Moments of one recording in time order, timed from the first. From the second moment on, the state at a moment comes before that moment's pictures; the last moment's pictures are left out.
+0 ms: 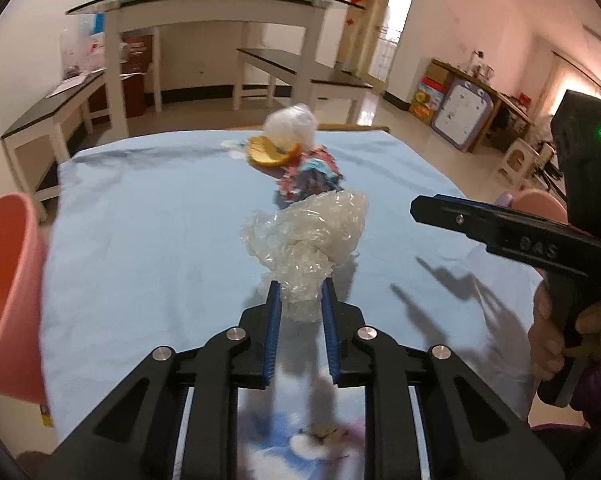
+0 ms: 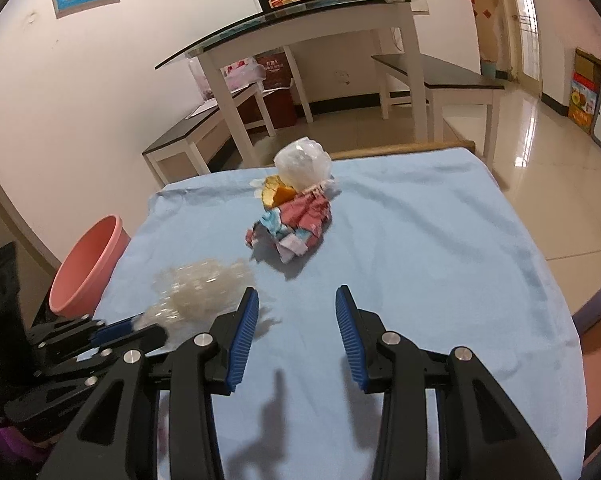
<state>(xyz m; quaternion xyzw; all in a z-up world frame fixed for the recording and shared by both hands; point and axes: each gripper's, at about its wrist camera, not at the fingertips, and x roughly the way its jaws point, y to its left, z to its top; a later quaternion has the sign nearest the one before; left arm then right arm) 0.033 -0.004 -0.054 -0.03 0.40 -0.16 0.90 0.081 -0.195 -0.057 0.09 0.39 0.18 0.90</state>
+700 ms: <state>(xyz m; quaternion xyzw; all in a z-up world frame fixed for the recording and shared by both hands) 0.022 0.053 -0.054 -0.08 0.40 -0.10 0.91 0.168 -0.146 -0.088 0.06 0.43 0.15 0.89</state>
